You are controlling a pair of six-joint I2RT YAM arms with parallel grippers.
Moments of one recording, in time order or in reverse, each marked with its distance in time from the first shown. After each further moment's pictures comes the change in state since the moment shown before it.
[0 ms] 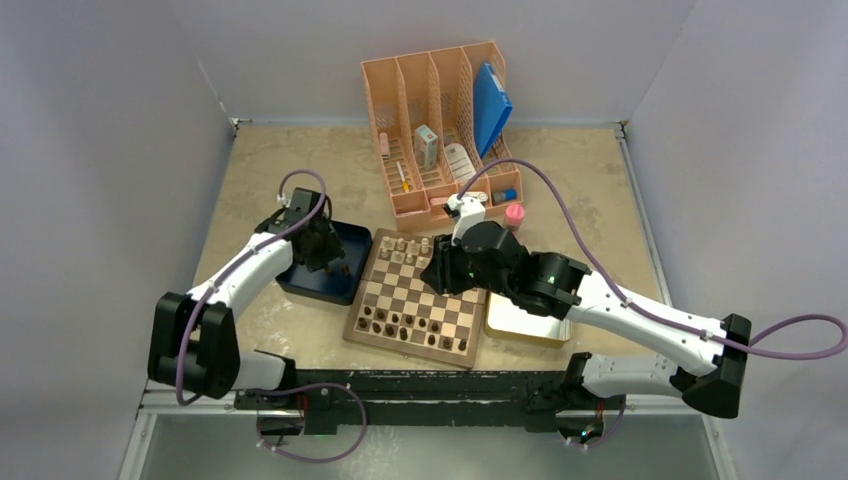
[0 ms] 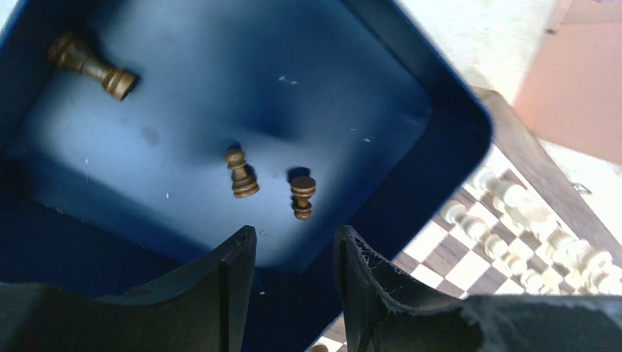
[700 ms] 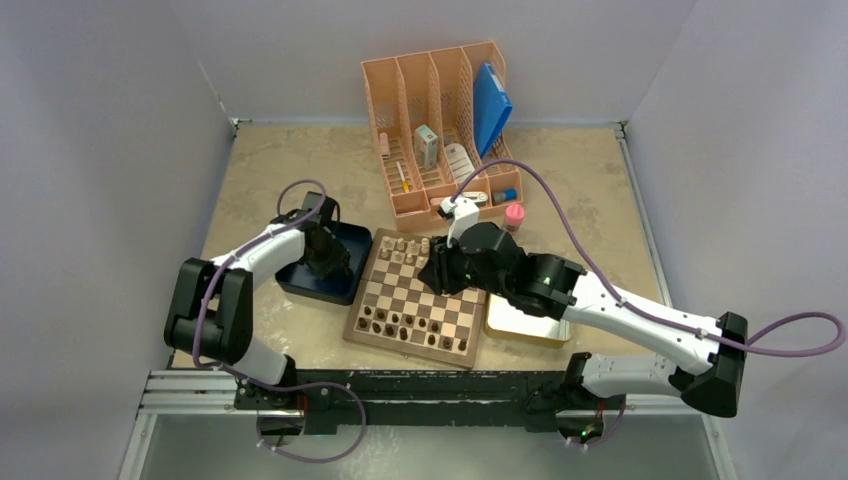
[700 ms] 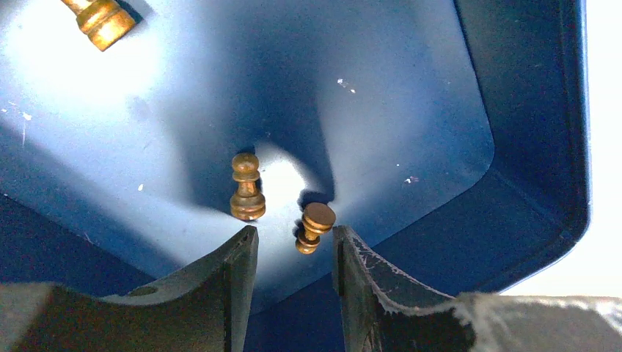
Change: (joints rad) left arm 0.000 0.194 0.001 -0.018 -0.017 -0.331; right arm 0.000 0.002 -0.032 0.066 -0.015 -0.085
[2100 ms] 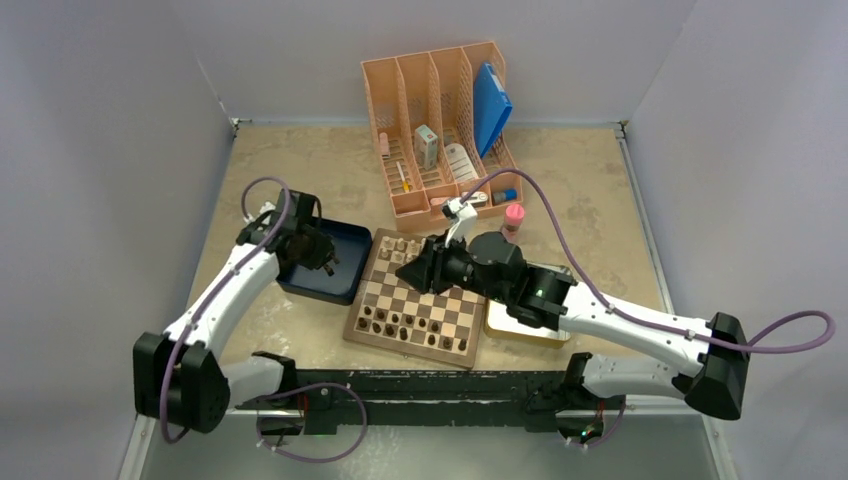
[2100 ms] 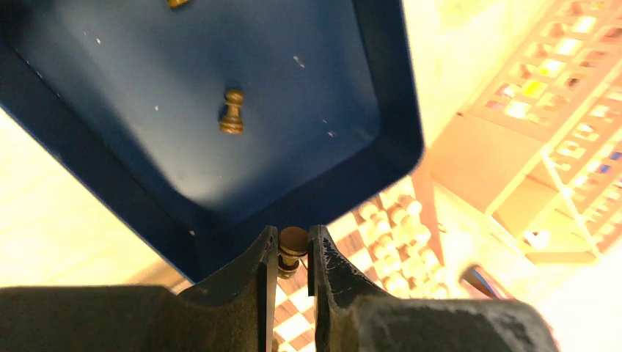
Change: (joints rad) left arm 0.000 -0.298 0.032 -0.157 -0.049 -0.199; right arm 0.000 -0.018 -0.168 0.383 -0.098 0.112
